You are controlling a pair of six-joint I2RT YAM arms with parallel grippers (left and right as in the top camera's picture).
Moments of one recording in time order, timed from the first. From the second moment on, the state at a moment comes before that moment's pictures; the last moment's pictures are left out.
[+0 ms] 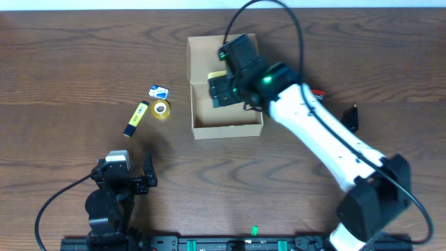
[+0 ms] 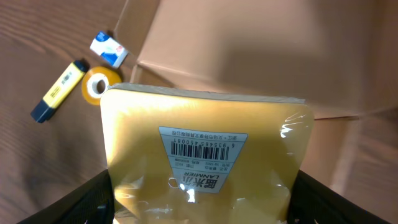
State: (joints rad) left arm 0.09 0.01 0.14 -0.47 0.10 -0.04; right arm 0.64 1.83 1.63 -0.81 -0.02 0.39
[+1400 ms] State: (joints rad) left arm 0.09 0.01 0.14 -0.47 0.10 -0.04; right arm 0.71 2.07 1.63 -0.79 -0.06 0.57
